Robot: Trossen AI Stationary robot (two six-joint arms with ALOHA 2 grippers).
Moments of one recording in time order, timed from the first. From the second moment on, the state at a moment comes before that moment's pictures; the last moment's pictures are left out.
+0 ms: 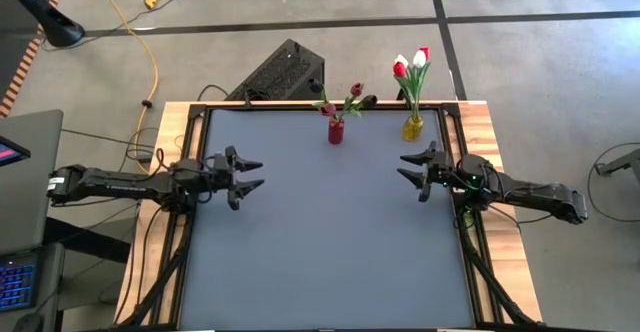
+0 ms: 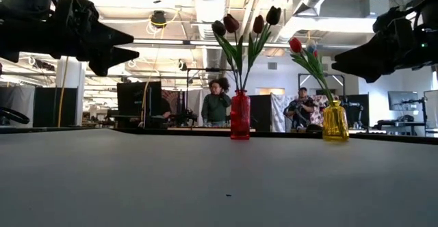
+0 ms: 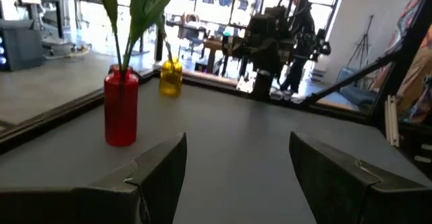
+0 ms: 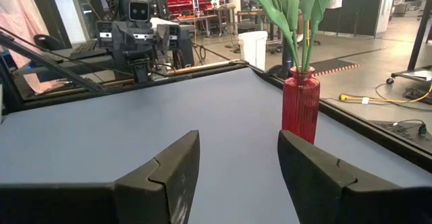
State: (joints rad) left arm 0.13 0.56 0.01 0.57 -0.06 -0.18; right arm -0.23 0.09 0.01 0.03 0.08 0.10
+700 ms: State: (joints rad) left arm 0.13 0.56 0.01 0.35 -0.12 -0.17; right arm -0.23 0.09 0.01 0.04 0.08 0.10
